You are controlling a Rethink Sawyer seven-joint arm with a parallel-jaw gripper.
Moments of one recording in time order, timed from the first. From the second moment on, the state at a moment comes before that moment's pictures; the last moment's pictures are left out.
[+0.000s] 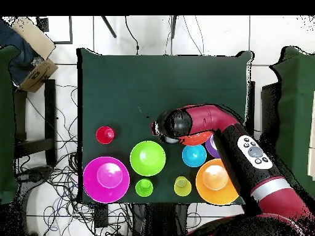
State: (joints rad) arm -0.73 -0.51 0.65 1.65 -0.64 0.83 1.88
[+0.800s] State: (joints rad) arm -0.69 -0.51 0.62 1.63 -0.63 0.89 1.88
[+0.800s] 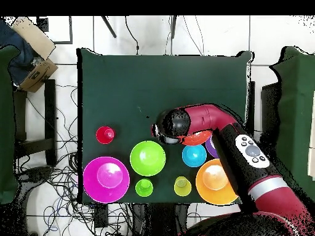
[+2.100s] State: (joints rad) arm -0.61 -0.44 0.61 1.45 -0.60 1.15 1.88
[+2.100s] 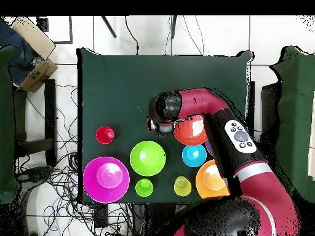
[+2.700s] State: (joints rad) arm -0.63 -0.52 0.60 1.48 -0.54 1.18 1.88
